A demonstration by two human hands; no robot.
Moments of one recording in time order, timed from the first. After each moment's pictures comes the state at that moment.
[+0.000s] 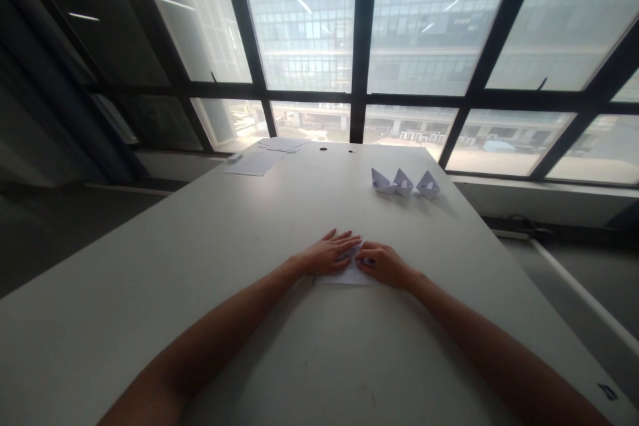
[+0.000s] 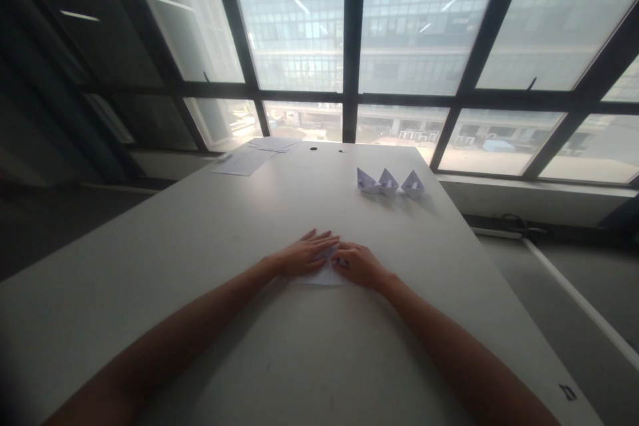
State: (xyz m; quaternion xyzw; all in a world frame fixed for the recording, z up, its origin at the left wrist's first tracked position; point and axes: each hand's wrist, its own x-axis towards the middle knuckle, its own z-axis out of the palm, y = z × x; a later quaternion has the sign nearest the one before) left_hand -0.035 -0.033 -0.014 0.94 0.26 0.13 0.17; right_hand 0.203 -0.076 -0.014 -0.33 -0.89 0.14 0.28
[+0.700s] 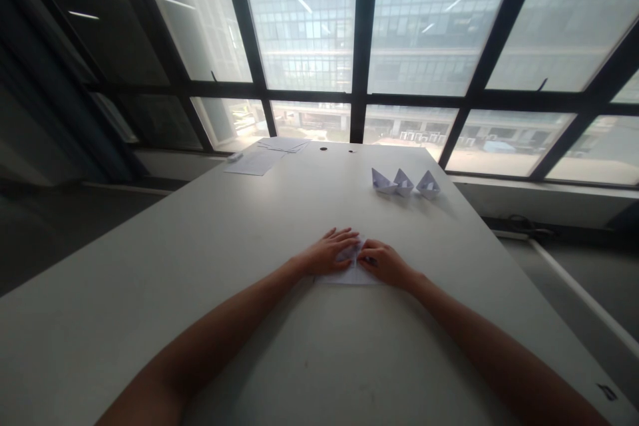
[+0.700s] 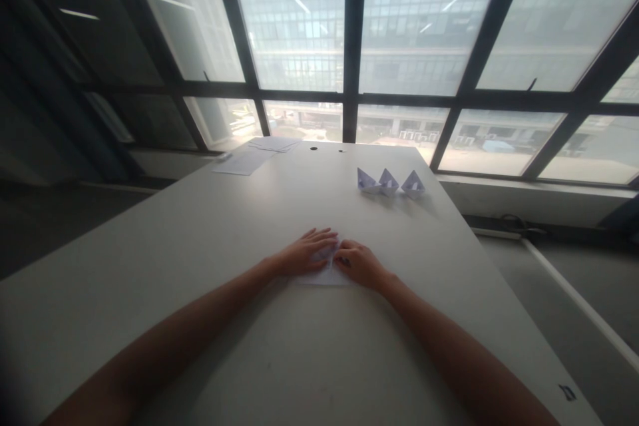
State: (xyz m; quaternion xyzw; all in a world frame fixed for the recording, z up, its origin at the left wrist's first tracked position) left_hand -0.031 -0.037 -0.015 0.94 0.29 0.15 0.10; right_hand 0.203 -0.071 -0.020 -0.34 -0.88 0.15 0.30
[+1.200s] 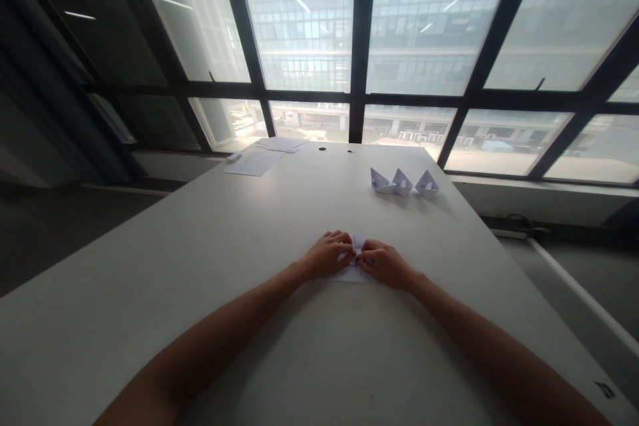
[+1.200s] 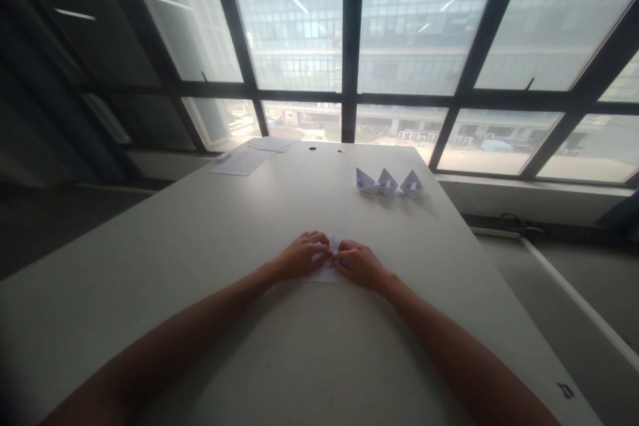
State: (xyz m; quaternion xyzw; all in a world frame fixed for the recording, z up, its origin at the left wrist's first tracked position) left_hand -0.019 -0.047 -0.011 0.93 0.32 0.19 0.04; right_hand 0.207 -0.074 -0.017 -0.35 -0.89 0.11 0.26
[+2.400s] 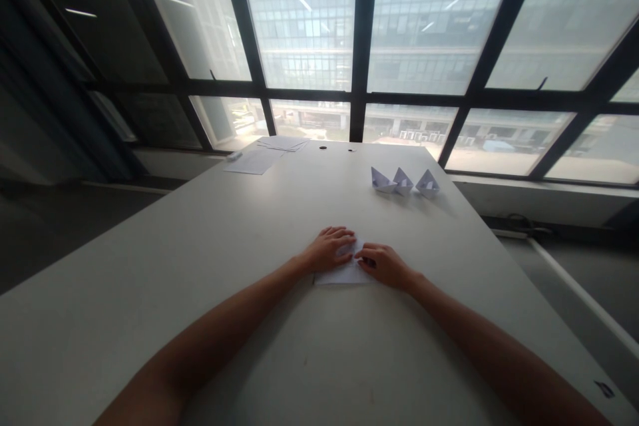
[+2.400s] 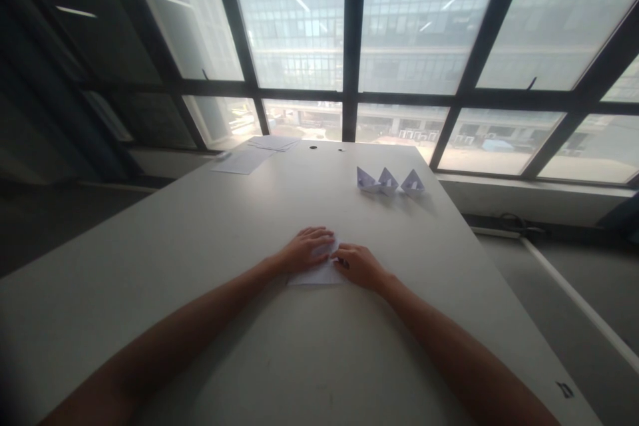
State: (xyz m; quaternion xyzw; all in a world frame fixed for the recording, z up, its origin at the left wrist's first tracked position) left_hand -0.029 -0.032 -0.023 0.92 0.34 0.17 0.06; right_hand 0.203 -0.075 -0.021 -0.34 -0.89 0.14 0.28
